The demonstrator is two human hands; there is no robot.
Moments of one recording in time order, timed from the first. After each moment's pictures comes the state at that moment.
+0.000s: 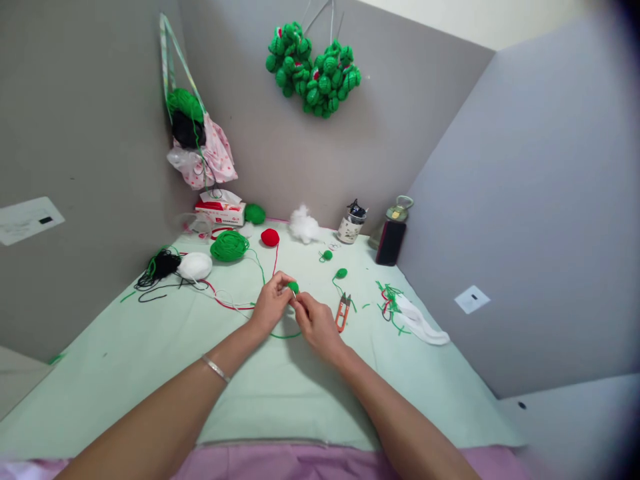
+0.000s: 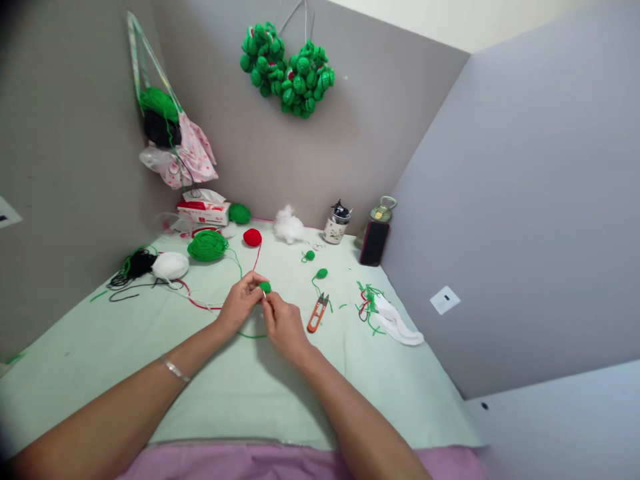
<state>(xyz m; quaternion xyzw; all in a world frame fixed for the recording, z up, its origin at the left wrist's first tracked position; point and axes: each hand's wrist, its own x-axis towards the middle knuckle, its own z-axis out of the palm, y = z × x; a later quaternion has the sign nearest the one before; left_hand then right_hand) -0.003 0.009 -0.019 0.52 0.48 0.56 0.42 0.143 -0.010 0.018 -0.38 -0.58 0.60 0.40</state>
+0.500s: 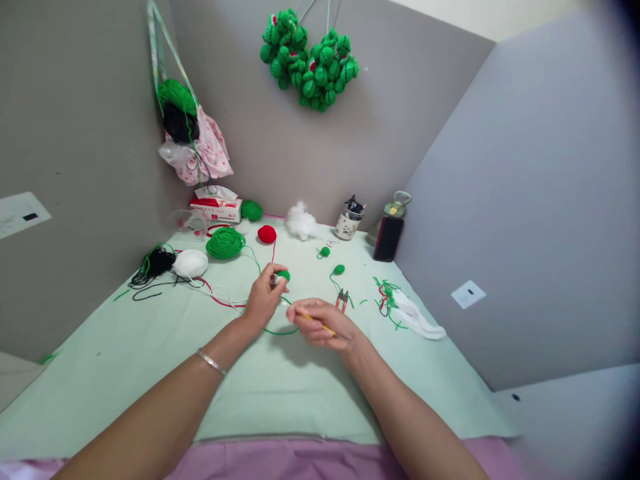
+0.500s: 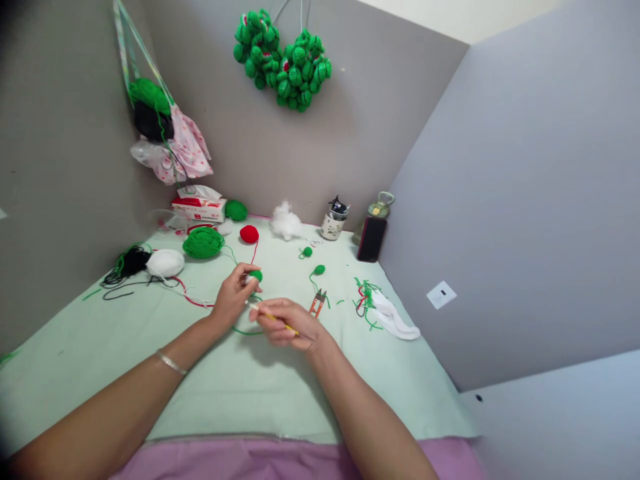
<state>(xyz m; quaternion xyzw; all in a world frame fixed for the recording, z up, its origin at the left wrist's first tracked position) -0.011 0.009 -0.019 0.53 0.51 0.58 0.35 0.167 0.003 0.036 -0.24 -0.51 0.81 0.17</state>
